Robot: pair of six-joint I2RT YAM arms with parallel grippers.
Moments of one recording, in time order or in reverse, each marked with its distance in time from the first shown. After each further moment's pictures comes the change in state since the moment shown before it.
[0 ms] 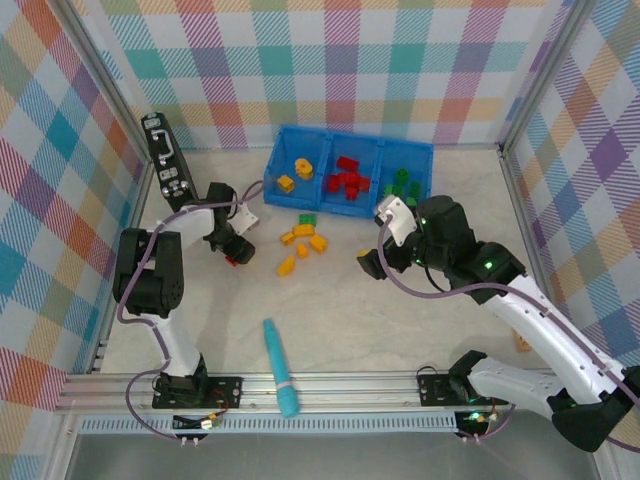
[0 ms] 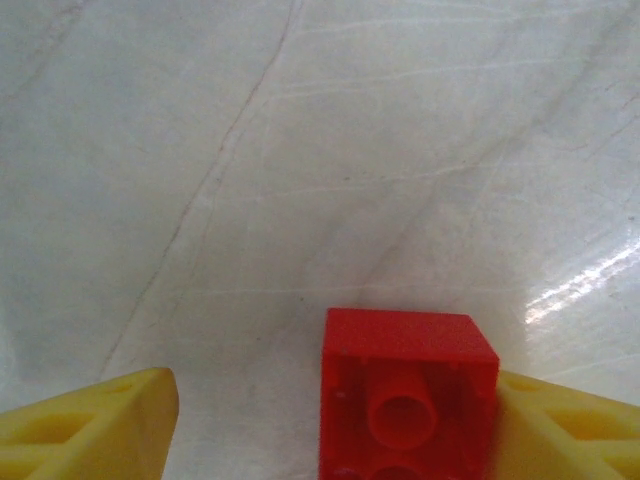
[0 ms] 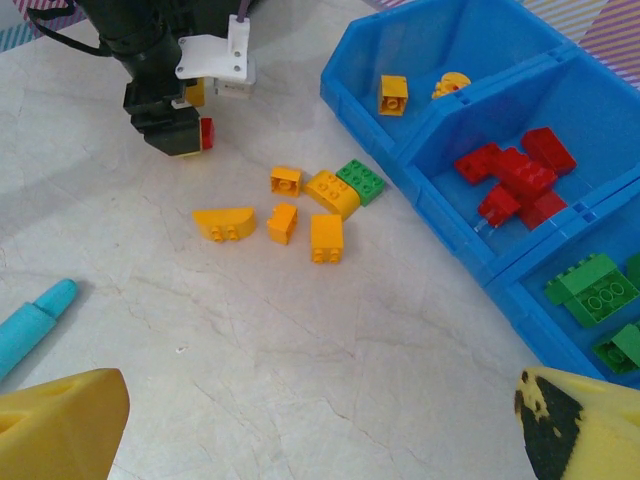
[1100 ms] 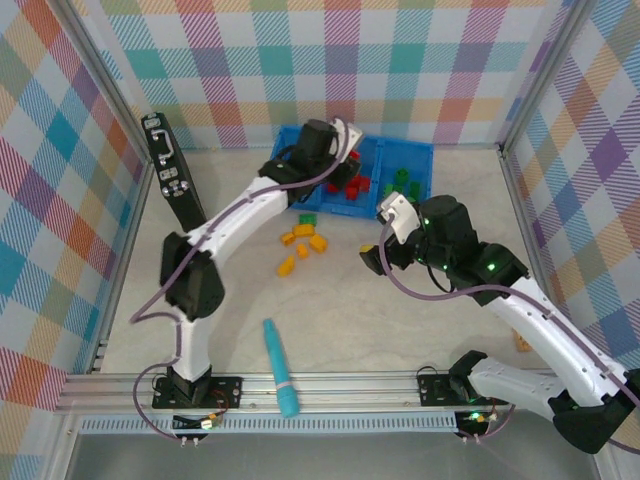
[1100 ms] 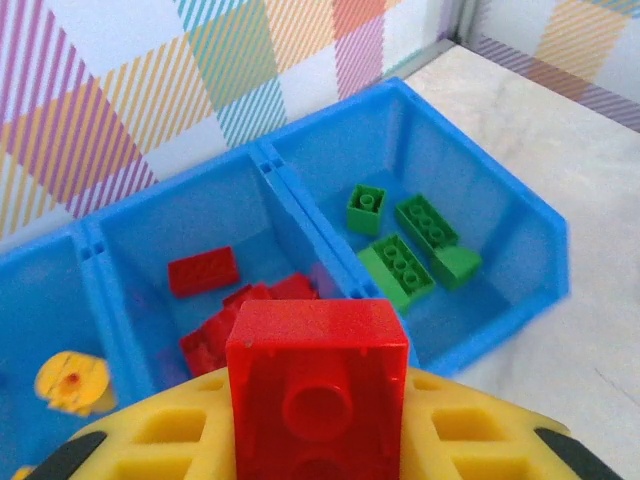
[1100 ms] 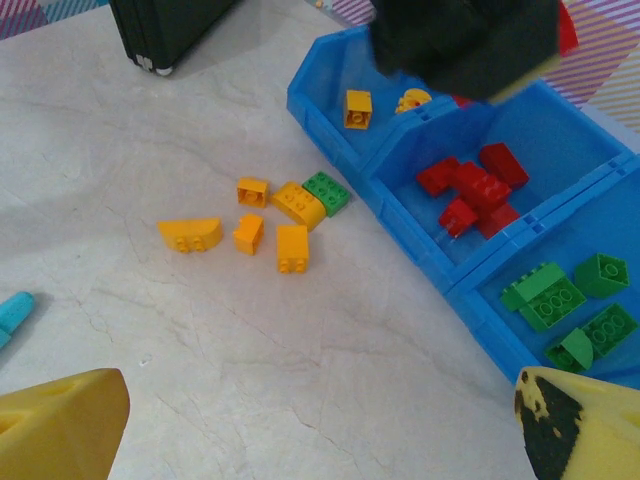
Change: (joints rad) left arm -0.529 0.168 0.746 0.237 -0.050 -0.462; right arm 0.000 -0.021 0.000 0.023 0.064 -0.027
